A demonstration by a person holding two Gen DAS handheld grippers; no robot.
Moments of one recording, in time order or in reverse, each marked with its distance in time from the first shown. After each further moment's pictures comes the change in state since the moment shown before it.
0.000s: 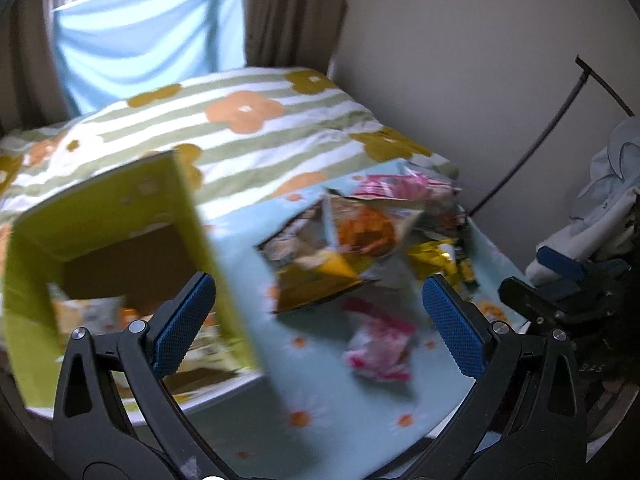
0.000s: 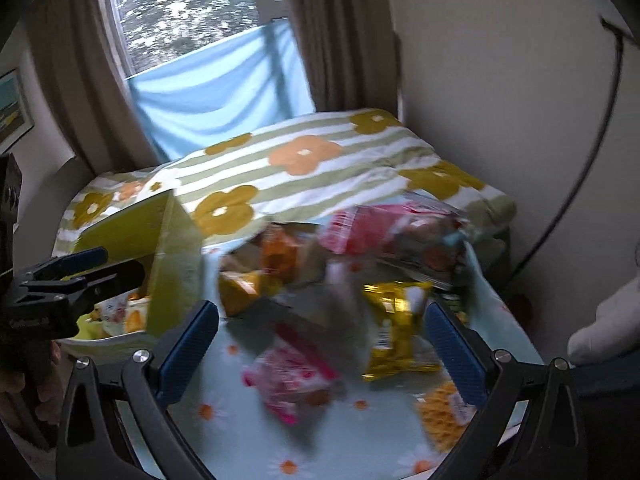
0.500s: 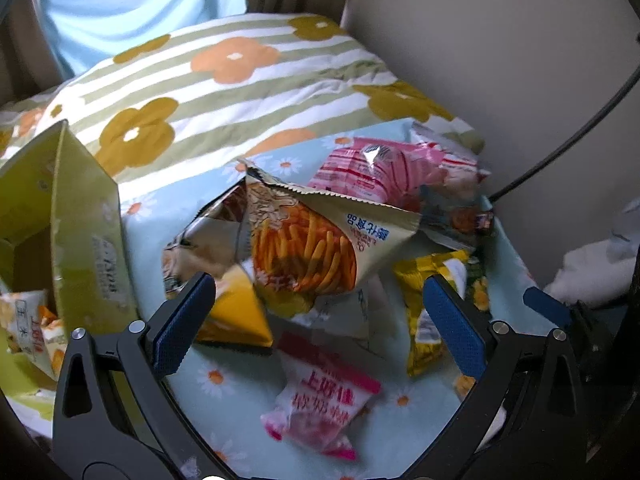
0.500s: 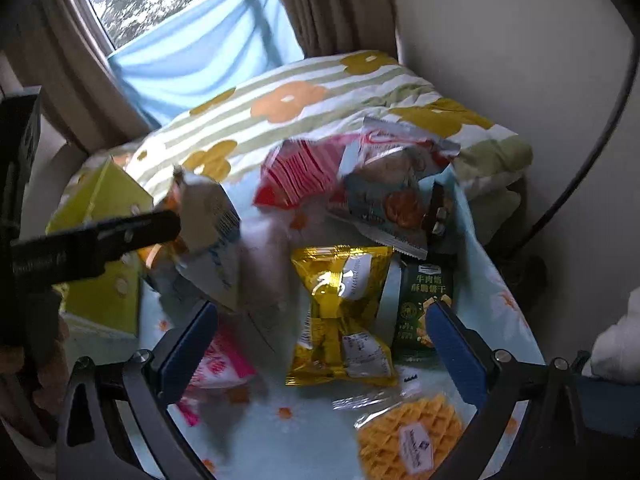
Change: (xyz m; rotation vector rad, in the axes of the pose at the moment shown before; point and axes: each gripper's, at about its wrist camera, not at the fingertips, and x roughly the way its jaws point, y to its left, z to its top) left arm 0.134 -0.063 0.023 -0.062 0.178 0.092; right arm 0.090 -0.083 -0.013 0.016 0.184 0.077
